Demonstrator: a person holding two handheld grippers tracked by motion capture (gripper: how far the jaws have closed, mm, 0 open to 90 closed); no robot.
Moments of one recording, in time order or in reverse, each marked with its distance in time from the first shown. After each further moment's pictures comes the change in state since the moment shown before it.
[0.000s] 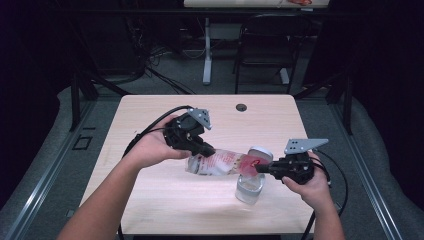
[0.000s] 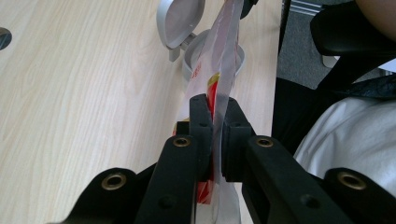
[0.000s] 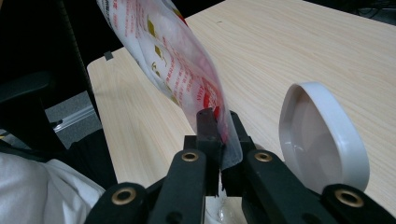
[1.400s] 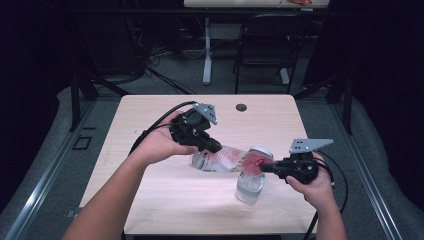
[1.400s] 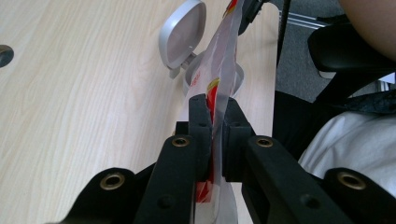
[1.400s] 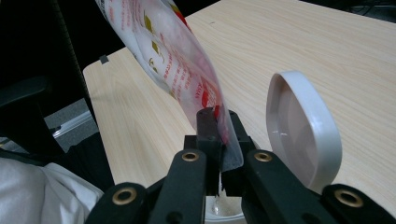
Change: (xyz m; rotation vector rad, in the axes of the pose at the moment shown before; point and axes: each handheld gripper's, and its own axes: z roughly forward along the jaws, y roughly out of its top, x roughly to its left) left arm 0.005 0.014 0.003 -0.044 -0.012 0.003; right arm -0.007 -0.007 -0.006 -0.017 -0.014 0.033
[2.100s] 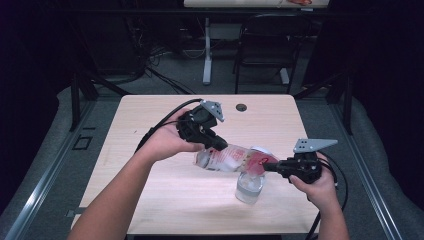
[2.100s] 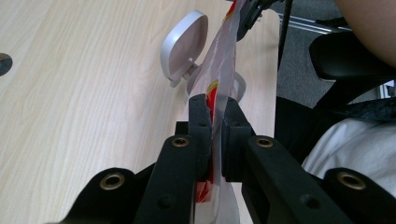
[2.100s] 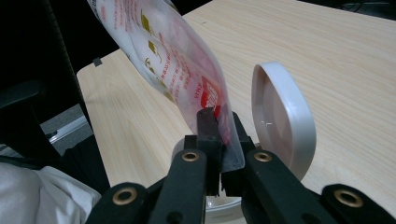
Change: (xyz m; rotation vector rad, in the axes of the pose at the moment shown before) left arm 0.002 0.012 0.007 0.005 -0.003 -0.001; right arm -0.007 -0.005 -0.006 -0.004 -0.020 0.025
